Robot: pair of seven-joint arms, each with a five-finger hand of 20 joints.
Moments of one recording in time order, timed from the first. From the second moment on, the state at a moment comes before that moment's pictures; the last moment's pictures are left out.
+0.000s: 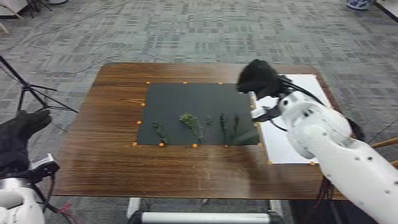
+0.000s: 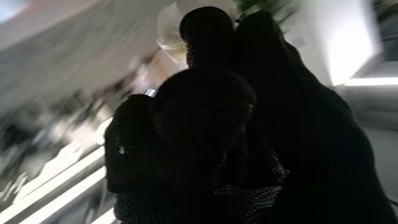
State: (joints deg) left arm 131.3 -46.4 -103.6 -113.3 44.6 35.3 20.7; right arm -69.5 -48.9 56.3 -105.1 -103.9 1.3 11.6
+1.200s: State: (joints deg) left arm 117.1 -44.4 -86.4 -111.4 40.7 39.8 21.4; right arm -66.3 -87.5 47.6 -85.6 -124.5 -27.9 3.6
